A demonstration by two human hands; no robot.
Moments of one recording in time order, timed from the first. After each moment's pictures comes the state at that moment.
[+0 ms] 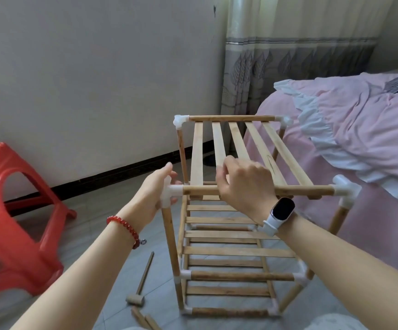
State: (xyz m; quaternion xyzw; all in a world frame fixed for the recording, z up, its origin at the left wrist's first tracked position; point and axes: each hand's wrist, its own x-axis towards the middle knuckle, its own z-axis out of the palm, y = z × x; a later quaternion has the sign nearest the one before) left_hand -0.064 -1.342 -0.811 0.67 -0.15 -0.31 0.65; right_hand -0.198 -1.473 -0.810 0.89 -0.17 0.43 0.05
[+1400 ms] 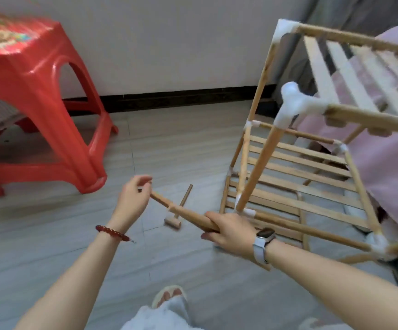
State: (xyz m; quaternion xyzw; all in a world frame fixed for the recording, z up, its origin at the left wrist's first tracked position) left_hand 0.020 -1.133 -1.070 0.86 -0.11 -0.12 0.48; right_hand -0.137 -1.324 -1.054 0.96 -0.03 -0.16 -0.22
